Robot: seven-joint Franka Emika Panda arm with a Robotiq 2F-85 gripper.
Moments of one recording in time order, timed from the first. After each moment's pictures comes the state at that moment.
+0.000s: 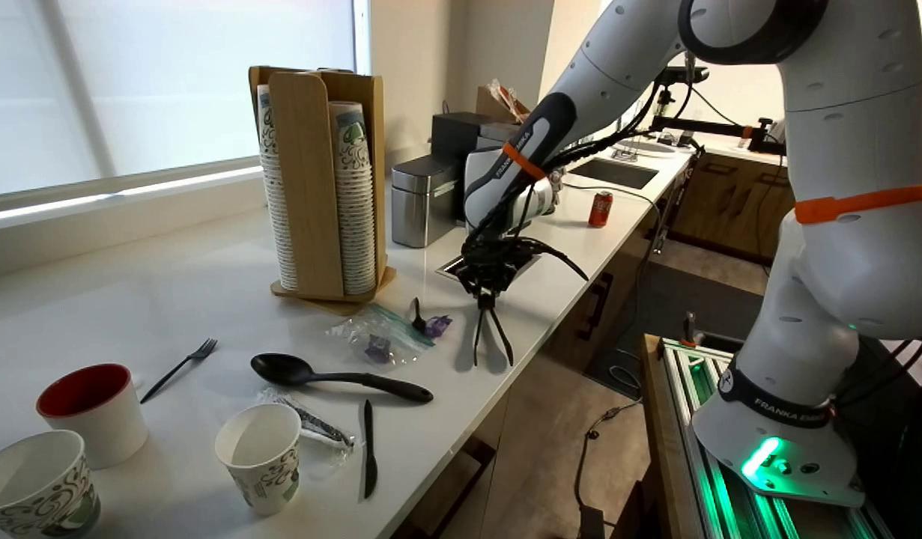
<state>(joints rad) -0.08 0.42 -0.29 -2.22 0.12 2.54 0.70</state>
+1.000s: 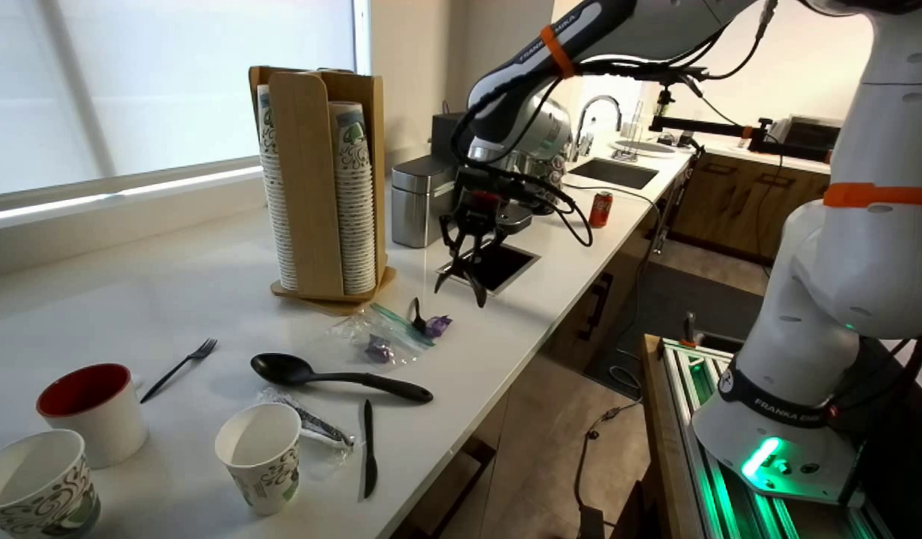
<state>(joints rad) -0.13 0.09 -0.18 -2.26 0.51 2.27 0.58</state>
